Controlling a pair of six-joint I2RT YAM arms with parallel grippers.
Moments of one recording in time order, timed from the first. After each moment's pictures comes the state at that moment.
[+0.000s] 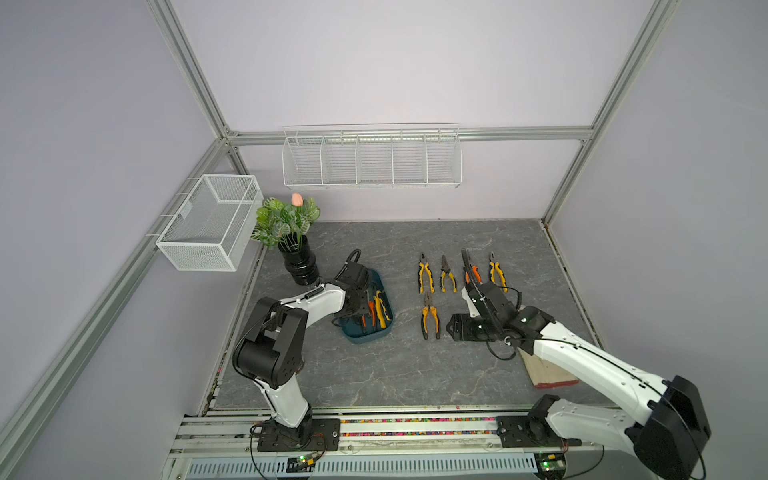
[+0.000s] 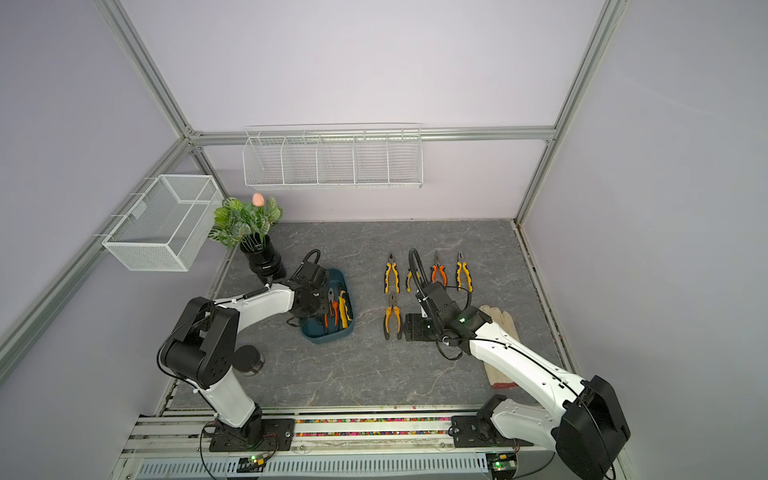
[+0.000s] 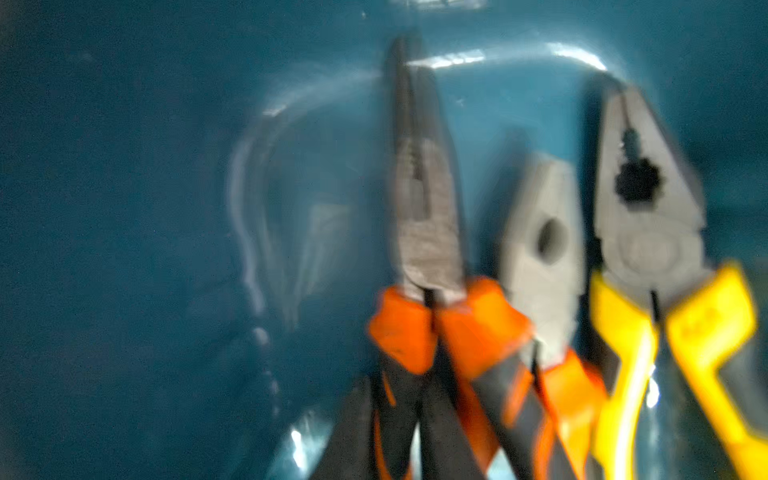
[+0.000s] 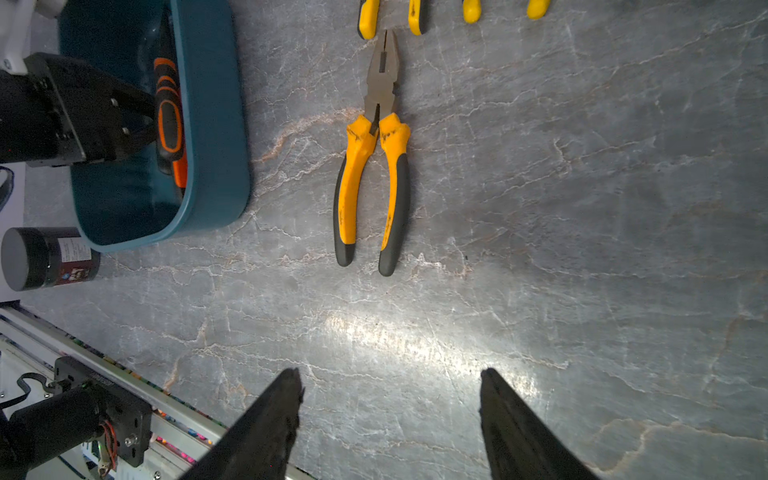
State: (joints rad) left arm -0.45 1.75 1.01 -0.47 -0.11 -0.49; right arm 0.68 1.17 0.83 -0.66 -0.06 0.61
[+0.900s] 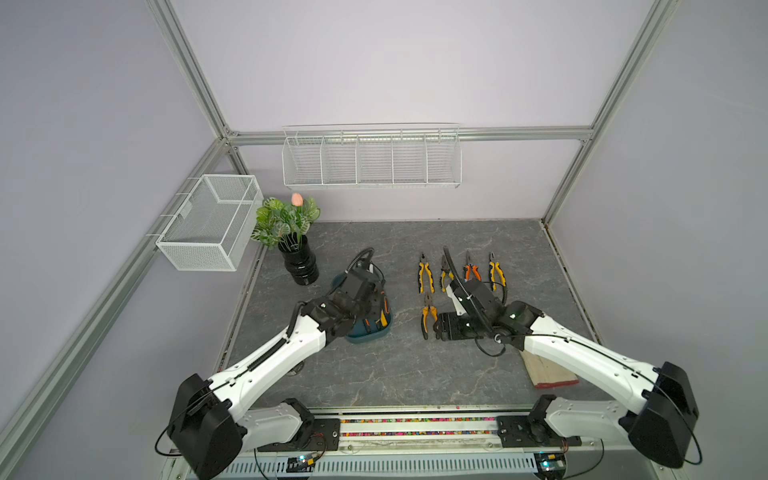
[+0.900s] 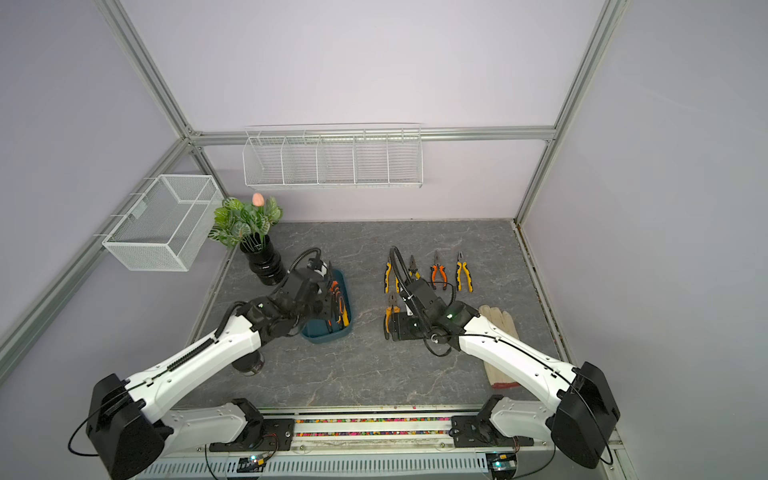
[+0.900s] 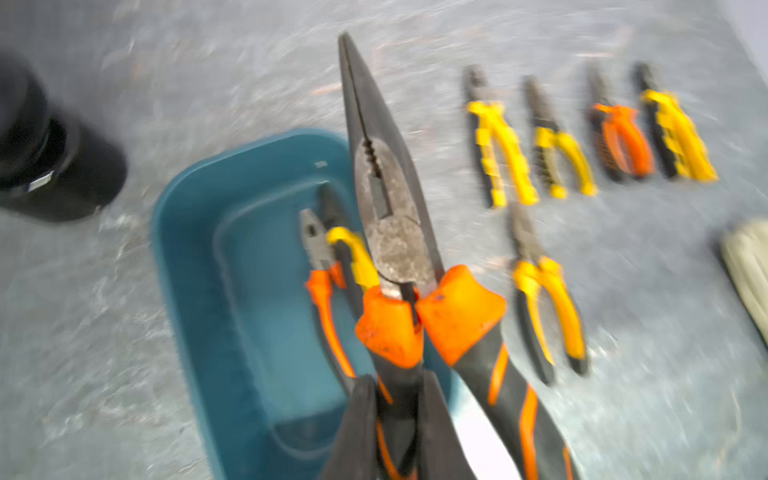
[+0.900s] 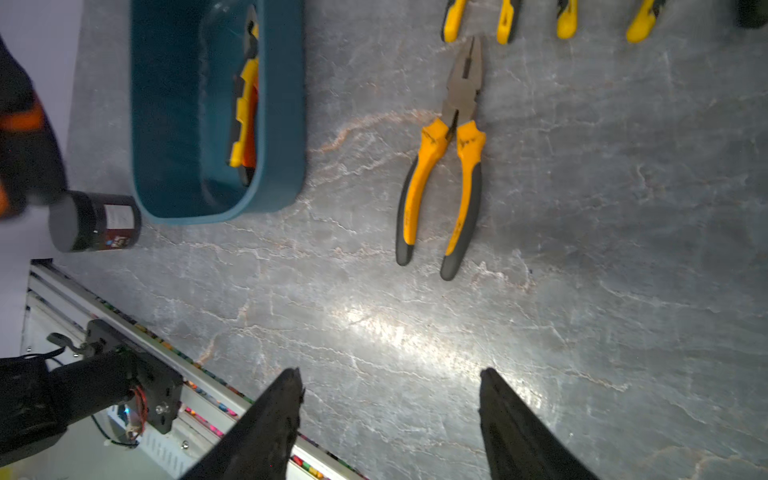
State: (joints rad) left arm -0.82 1.19 0.92 -0.53 -0.29 -0.41; right arm 0.79 1.25 1.00 -0.69 -0.05 0.61
